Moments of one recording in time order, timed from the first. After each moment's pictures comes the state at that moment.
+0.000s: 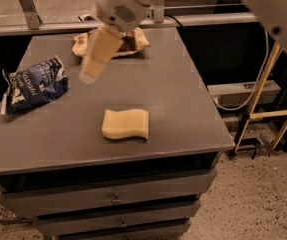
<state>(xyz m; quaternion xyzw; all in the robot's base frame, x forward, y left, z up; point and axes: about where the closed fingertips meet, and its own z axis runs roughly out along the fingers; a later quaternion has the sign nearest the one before) 0.535 0.105 1.009 -0.70 0.62 0.15 0.32</state>
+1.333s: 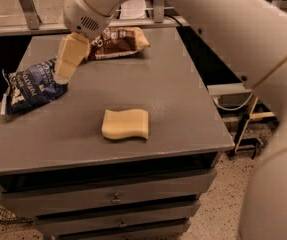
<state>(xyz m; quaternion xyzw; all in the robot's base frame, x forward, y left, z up) 0.576 0.181 0.977 -0.73 0.57 0.18 0.32</state>
